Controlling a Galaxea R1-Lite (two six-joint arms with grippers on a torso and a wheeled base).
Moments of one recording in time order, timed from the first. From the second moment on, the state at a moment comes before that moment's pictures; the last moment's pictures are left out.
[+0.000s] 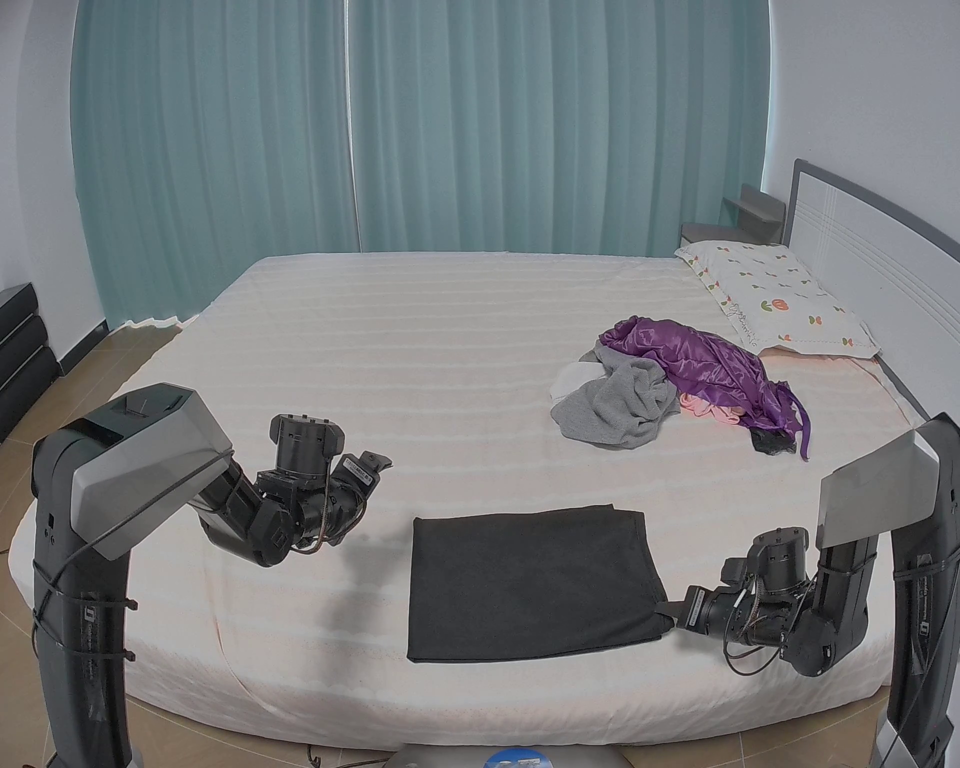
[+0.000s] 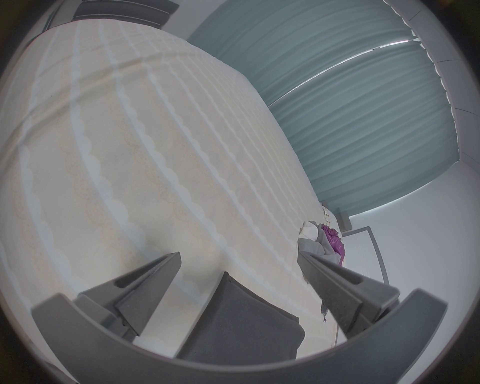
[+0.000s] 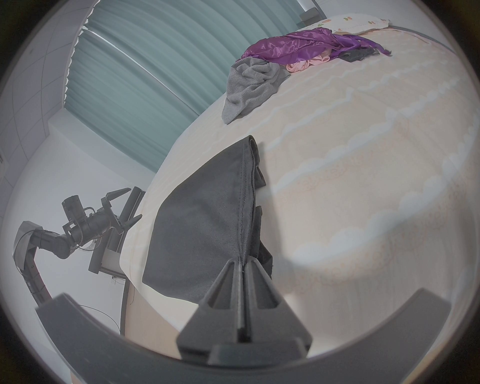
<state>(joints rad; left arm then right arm) -0.28 2.38 -1.12 -0.69 0.01 -1.12 0.24 2.42 -0.35 -1.40 0.31 0.60</state>
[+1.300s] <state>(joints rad) -0.28 2.39 -1.12 -0.68 0.01 -1.06 0.12 2.46 -0.48 -1.46 0.34 0.74</state>
